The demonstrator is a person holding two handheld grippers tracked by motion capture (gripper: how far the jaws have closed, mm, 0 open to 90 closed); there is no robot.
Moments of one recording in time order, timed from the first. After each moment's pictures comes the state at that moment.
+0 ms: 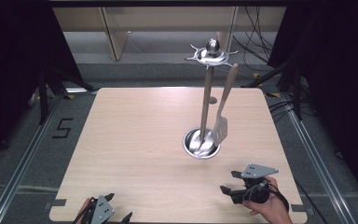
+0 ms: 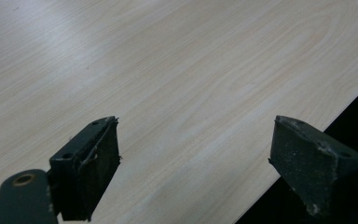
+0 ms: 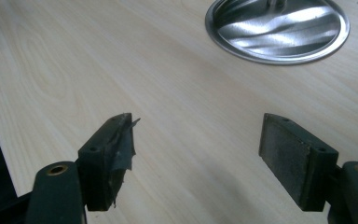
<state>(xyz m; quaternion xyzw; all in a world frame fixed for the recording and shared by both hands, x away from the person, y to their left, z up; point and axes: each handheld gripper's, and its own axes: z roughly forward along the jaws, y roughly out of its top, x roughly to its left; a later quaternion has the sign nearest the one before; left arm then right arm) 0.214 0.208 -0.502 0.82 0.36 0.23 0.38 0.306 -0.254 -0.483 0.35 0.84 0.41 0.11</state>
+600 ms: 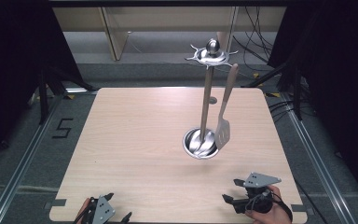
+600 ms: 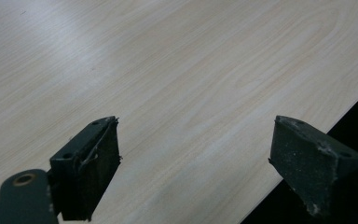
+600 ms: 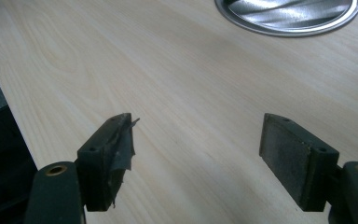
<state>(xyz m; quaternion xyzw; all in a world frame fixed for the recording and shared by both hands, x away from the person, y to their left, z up) 0.214 0.207 -0.502 0.83 0.35 0.24 0.36 0.285 -0.259 -0.491 0.35 0.84 0.40 0.11</state>
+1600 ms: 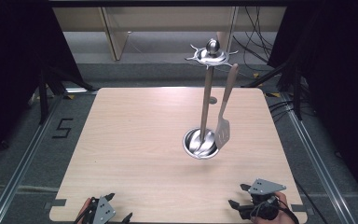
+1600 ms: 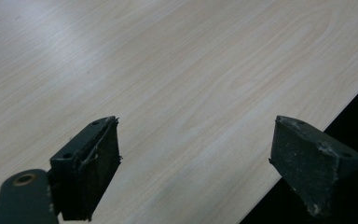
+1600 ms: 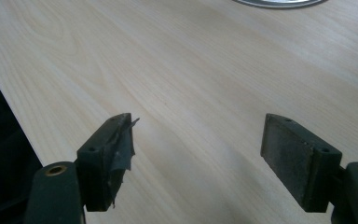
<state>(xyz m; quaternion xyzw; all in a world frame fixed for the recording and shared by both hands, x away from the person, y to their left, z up) 0.214 0.205 -0.503 0.83 0.35 0.24 0.37 0.271 -0.273 -0.498 0.35 0.85 0.38 0.13</state>
